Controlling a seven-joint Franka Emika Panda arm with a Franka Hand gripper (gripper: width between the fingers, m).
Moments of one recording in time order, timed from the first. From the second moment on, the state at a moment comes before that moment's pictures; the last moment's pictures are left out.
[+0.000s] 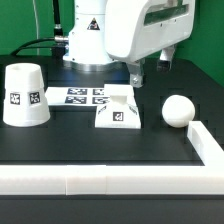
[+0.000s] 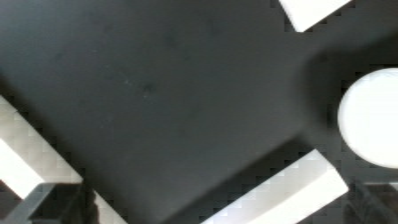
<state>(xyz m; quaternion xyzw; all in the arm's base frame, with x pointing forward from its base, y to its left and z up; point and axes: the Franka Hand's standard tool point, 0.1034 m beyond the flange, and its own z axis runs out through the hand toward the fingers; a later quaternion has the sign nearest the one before) 0.565 0.056 0.116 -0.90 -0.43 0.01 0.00</state>
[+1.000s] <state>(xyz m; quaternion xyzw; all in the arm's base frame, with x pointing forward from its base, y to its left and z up) 0.476 0.018 0.093 -0.91 -0.41 0.01 0.00</state>
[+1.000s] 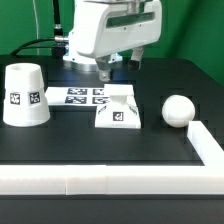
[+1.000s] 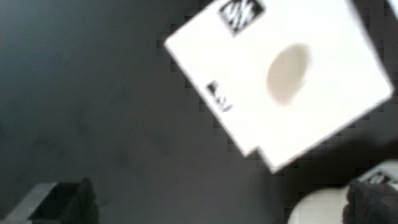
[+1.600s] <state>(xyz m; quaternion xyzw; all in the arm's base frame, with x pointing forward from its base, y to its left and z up) 0.478 0.020 0.093 -0.95 -0.32 0.01 0.00</state>
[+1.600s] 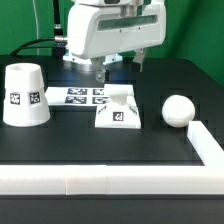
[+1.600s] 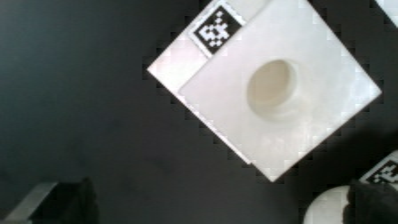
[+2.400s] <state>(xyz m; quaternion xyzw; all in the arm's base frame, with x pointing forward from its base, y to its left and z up) 0.455 0.019 0.076 -1.00 -0.02 0.01 0.02</state>
